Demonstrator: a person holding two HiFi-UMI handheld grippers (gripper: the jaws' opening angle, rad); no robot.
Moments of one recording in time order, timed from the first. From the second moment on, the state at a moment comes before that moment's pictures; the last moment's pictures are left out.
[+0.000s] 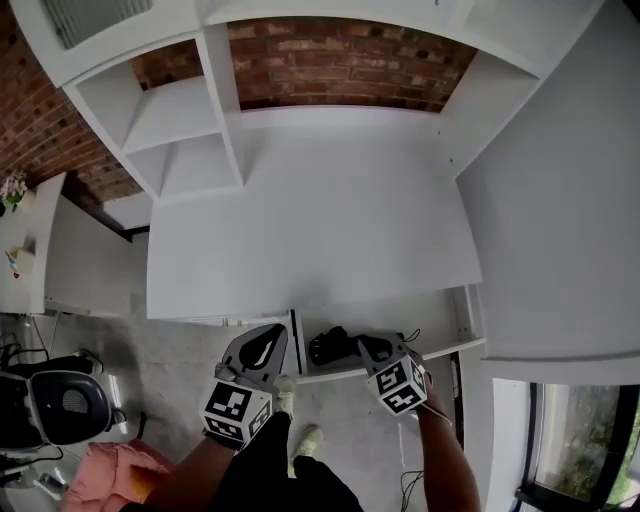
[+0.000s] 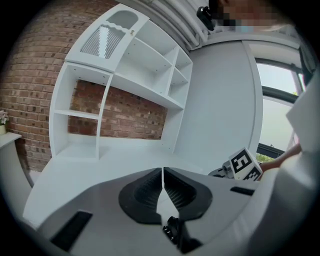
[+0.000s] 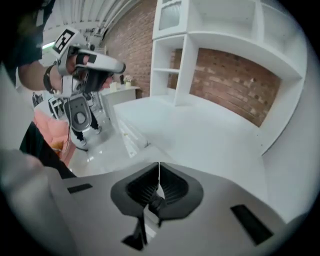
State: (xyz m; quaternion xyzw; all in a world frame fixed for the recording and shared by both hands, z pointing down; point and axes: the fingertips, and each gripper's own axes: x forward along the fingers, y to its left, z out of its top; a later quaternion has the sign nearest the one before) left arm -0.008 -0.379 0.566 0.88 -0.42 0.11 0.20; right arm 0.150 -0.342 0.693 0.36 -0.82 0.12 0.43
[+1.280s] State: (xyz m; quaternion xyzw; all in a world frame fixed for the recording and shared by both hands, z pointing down) left arm 0.011 -0.322 0.302 0.89 -0.45 0.00 0.09; right arm 0.179 -0.303 0.282 0.59 -0.80 0.03 0.01
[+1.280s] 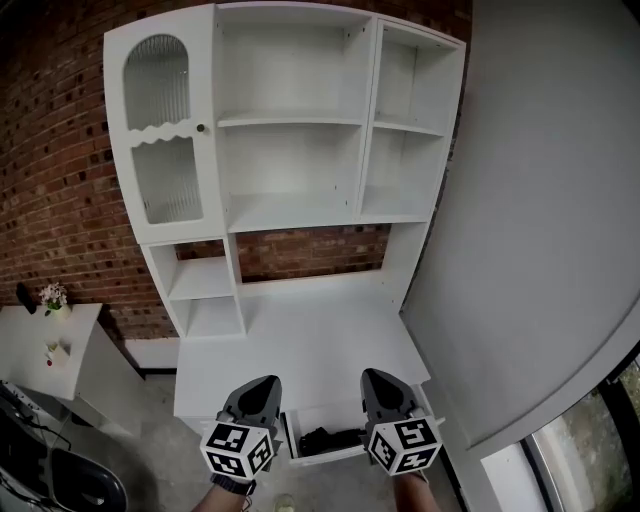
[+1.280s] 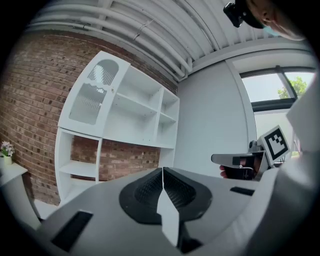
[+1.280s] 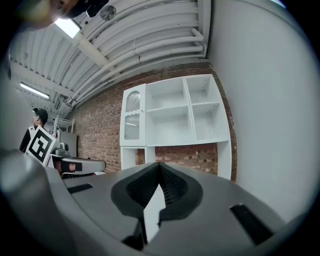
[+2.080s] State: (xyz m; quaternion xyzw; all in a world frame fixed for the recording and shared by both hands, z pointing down) left arm 0.005 -0.280 0.252 0.89 -0.45 -0.02 0.06; right arm 0.172 -0.260 0.241 0.59 -0.81 0.00 0.00
